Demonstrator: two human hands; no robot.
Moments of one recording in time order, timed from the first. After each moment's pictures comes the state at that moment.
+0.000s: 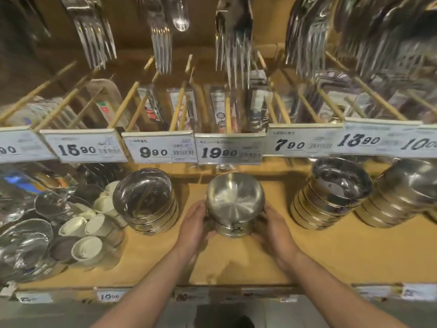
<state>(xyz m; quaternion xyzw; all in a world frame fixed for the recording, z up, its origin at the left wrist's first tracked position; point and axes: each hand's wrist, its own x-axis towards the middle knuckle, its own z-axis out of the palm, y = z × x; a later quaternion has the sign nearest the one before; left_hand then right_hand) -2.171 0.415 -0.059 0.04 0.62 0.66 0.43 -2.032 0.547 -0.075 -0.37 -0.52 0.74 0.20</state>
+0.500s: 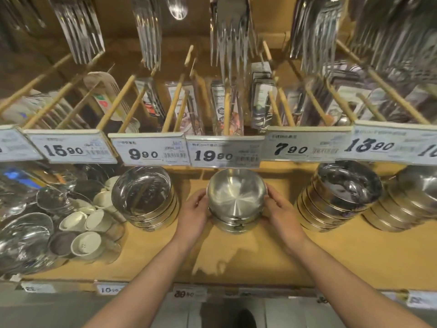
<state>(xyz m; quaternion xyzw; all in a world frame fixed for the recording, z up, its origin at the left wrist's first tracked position) -2.183 0.430 -0.058 0.10 0.71 0.61 0.32 -2.037 0.582 -0.071 -0.34 -0.59 0.71 0.20</state>
